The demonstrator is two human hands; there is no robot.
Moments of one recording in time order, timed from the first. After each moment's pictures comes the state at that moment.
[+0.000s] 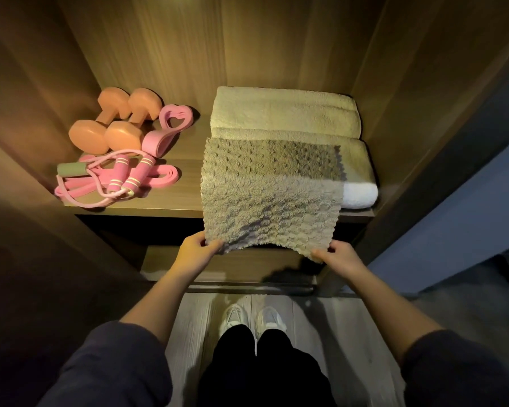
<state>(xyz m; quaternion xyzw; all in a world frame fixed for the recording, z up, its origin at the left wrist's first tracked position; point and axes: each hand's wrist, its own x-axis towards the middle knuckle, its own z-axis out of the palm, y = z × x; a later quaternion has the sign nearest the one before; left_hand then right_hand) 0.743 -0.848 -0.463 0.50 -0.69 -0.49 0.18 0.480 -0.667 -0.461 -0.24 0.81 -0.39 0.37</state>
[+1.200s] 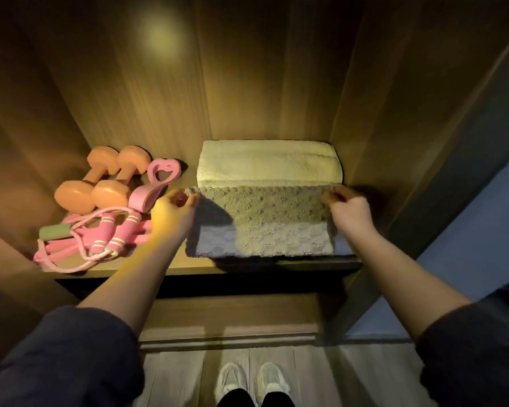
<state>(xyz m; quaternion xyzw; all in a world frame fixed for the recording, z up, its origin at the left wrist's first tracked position) 0.677 -0.927 -0.326 0.51 -0.69 -0.37 0.34 0.420 -0.743 -0.328 -0.25 0.79 -0.53 0.17</state>
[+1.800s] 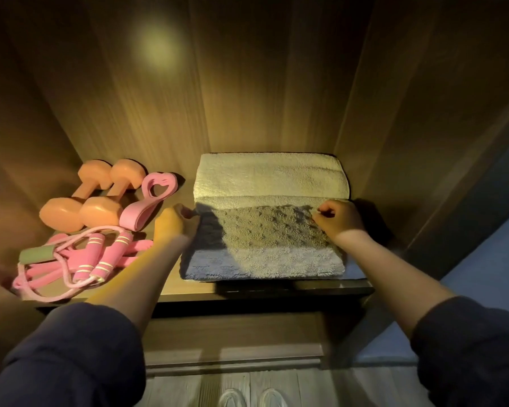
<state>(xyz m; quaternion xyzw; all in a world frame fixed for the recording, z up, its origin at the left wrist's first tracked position) 0.643 -0.987 -0.348 0.56 -0.75 -0.29 0.20 0.391 -0.791 -0.343 -0.35 0.84 -0.39 0.13</state>
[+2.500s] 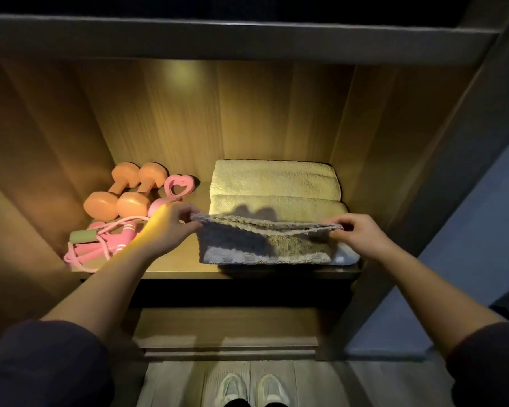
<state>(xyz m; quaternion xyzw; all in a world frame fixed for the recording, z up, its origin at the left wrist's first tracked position) 0.725 -0.920 -0.272 0.37 -0.84 -0.34 0.21 0.417 -0.704 -0.294 -0.44 0.78 -0.39 0.22</state>
